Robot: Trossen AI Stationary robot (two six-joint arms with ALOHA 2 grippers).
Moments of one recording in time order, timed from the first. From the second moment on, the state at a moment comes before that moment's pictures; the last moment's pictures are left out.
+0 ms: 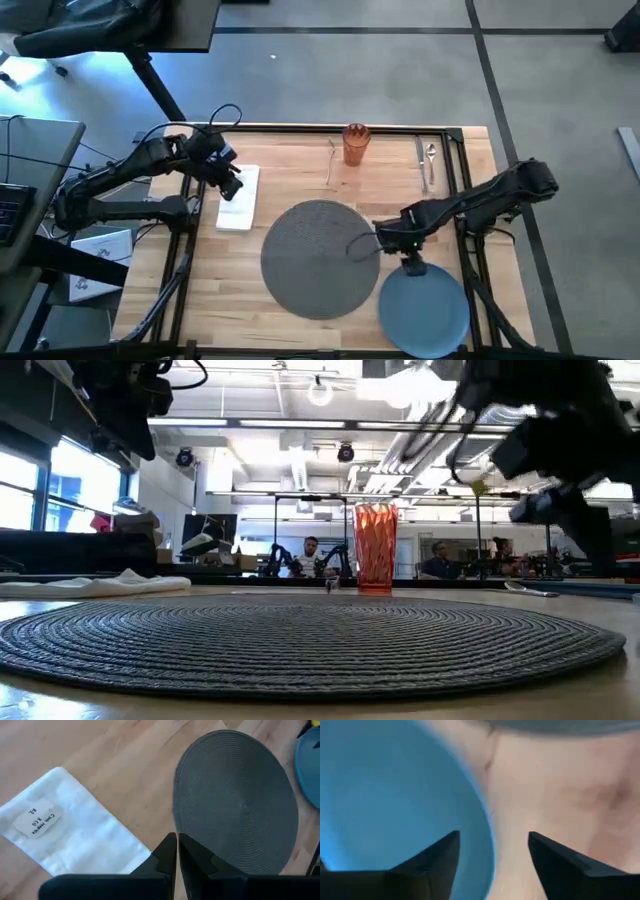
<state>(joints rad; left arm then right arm) 0.47 0.86 0.92 -1.05 0.19 -0.42 0.24 1.50 0.79 -0.81 -0.37 0.07</state>
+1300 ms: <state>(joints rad) 0.41 0.86 0.91 -0.96 0.01 -0.60 0.09 1.29 0.77 -0.92 -0.41 0.13</state>
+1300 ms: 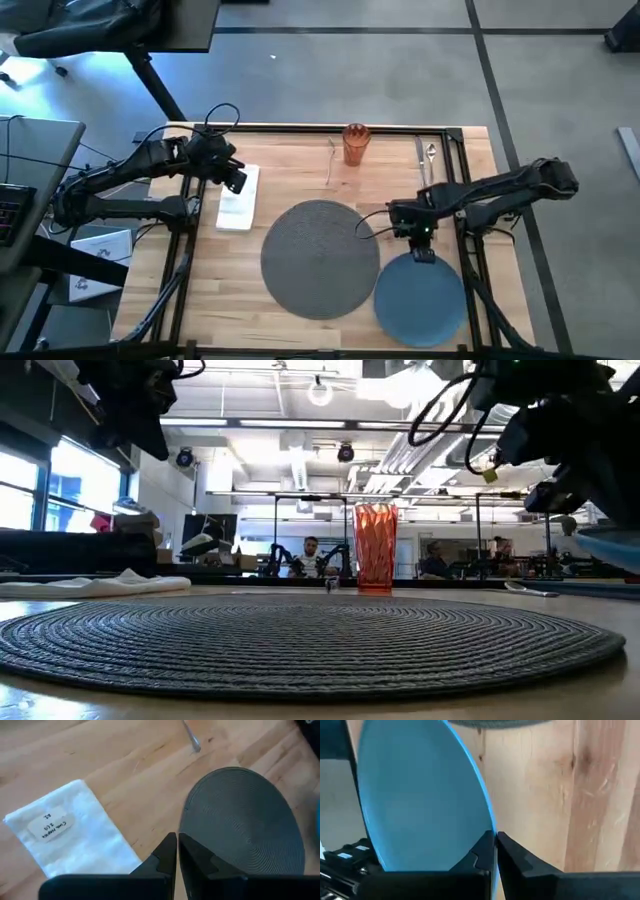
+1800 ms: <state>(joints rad) 0.41 0.86 0.91 -0.97 0.01 -0.60 0.09 1.46 0.77 -0.74 -0.36 -0.15</state>
